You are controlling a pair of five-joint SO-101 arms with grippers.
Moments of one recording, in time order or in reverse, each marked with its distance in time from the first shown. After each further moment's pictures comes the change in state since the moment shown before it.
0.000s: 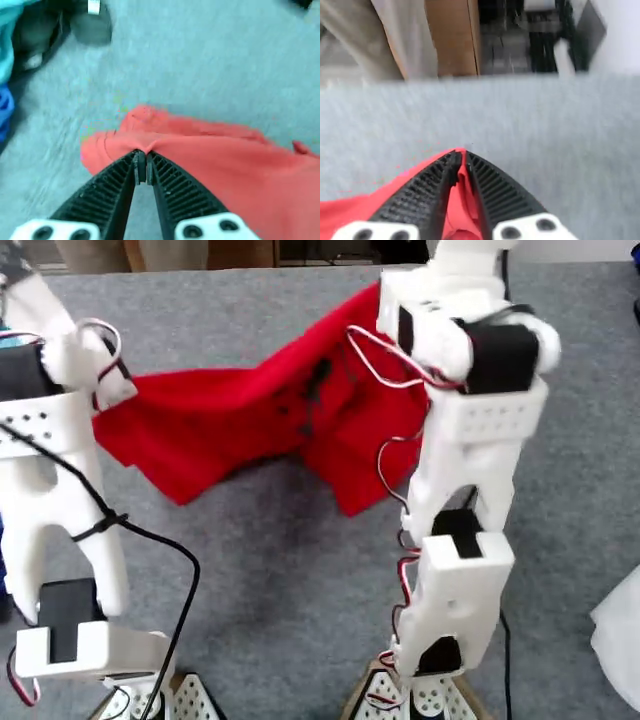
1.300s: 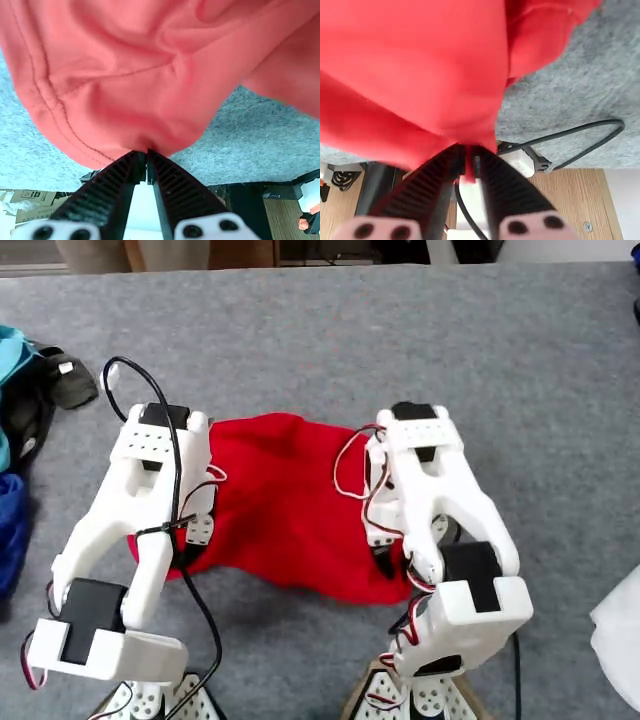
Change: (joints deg) left arm 16.2 -0.1 50.3 0.0 -12.5; right arm -0.1 -13.7 98.8 -0.4 2.6
